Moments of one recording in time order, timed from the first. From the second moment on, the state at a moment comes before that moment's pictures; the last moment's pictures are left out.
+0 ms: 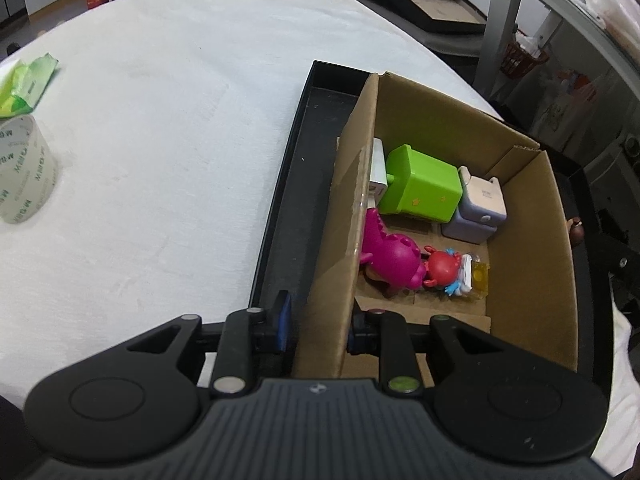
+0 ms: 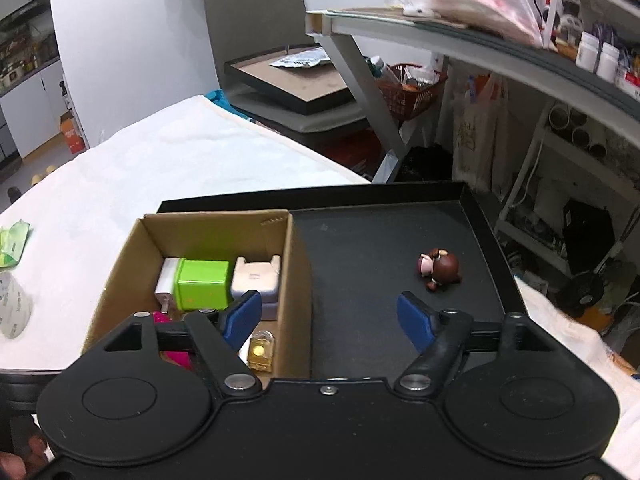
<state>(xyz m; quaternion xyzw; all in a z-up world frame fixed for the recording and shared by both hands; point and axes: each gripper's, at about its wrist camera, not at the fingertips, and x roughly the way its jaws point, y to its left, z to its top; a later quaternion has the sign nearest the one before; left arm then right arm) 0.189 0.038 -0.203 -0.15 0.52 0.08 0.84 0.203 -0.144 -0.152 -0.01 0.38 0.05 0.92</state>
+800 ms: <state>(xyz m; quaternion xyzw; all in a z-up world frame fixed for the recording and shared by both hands) 0.218 0.013 -0.186 -0.09 0.54 0.11 0.83 0.254 -0.213 -0.181 0.03 0.38 0.02 0.92</state>
